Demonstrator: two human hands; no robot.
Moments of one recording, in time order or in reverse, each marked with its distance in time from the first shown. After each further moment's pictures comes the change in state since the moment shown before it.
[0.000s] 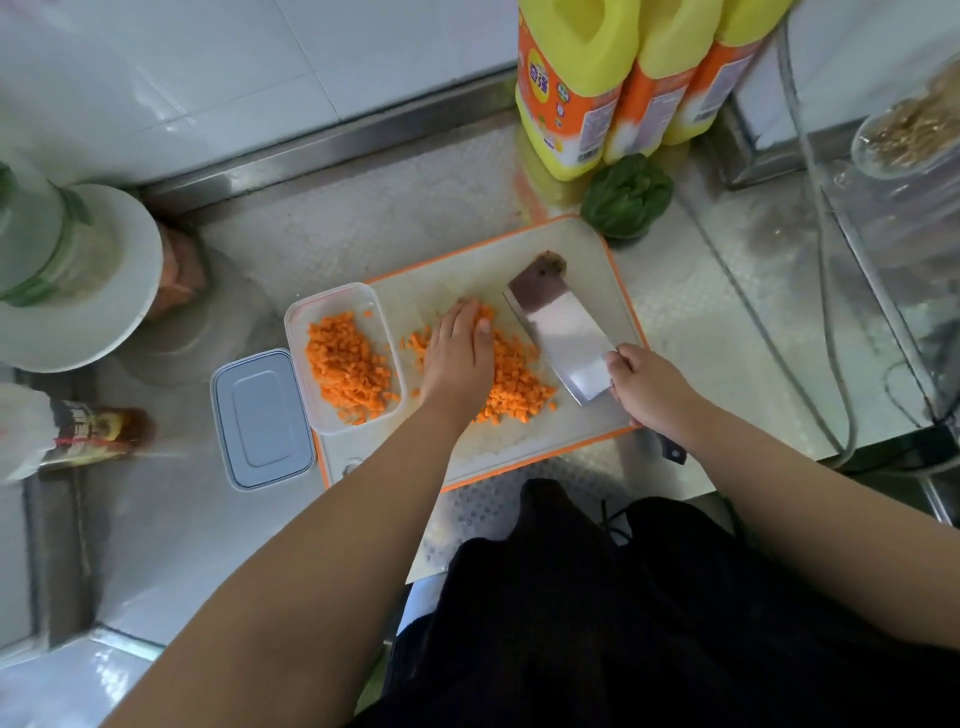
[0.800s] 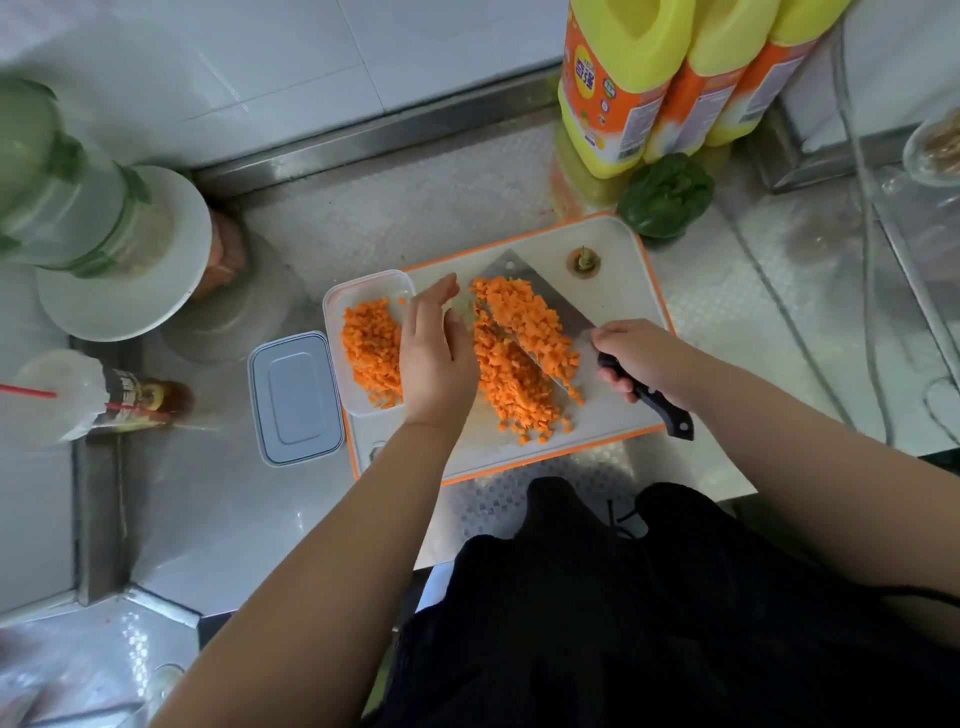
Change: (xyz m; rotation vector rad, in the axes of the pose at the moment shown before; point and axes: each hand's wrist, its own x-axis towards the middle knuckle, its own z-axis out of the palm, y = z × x) left_hand -0.032 0.008 -0.049 -0.225 0.478 0.137; right_hand -0.007 -0.061 -0.008 0.372 -0.340 0.077
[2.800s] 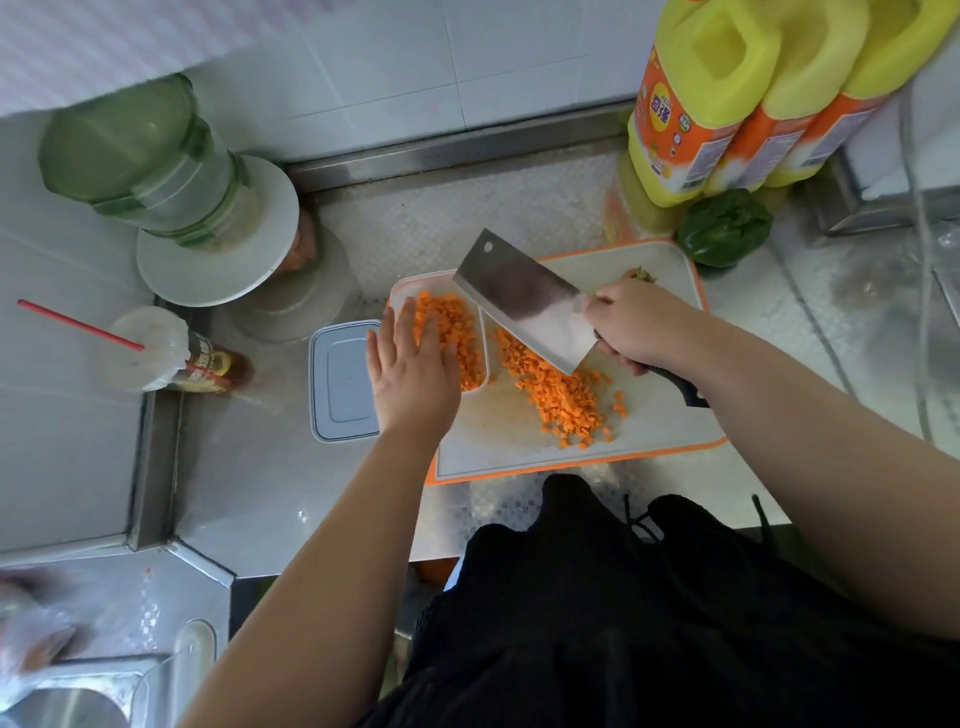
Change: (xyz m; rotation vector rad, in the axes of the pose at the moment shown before) left_hand -0.013 -0.050 -0.068 0.824 -0.278 -0.140; right_hand -0.026 -0.081 0.050 -0.670 0.092 -0.283
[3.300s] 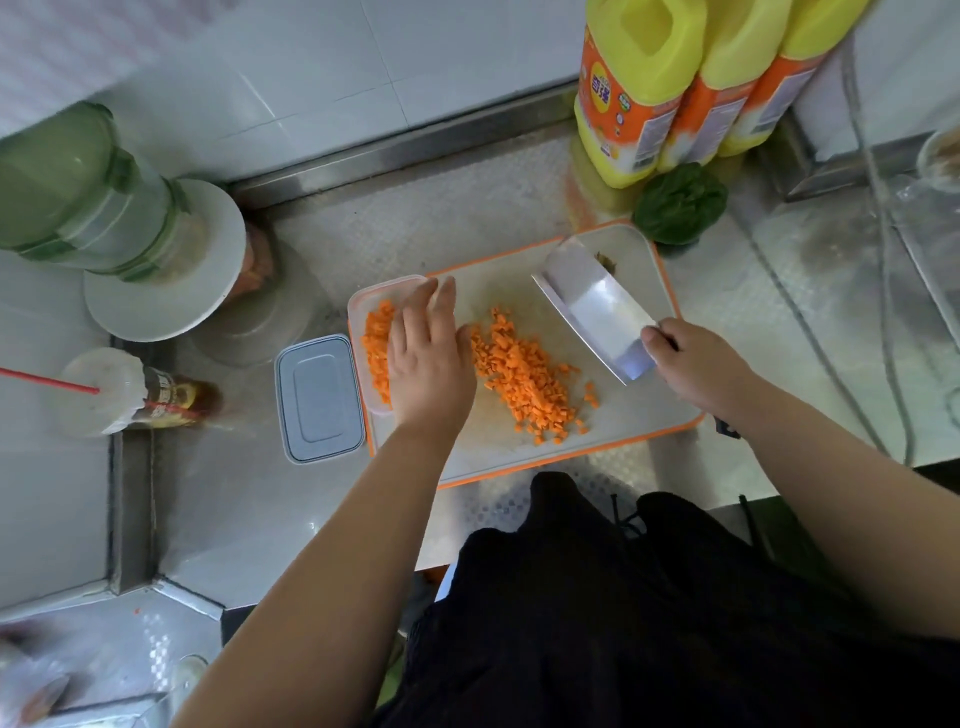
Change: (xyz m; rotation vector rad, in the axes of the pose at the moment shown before) left_hand 0.012 0.055 -0.001 -0.216 0.363 0.222; right_hand -0.007 0.131 0.016 0.087 0.275 0.175
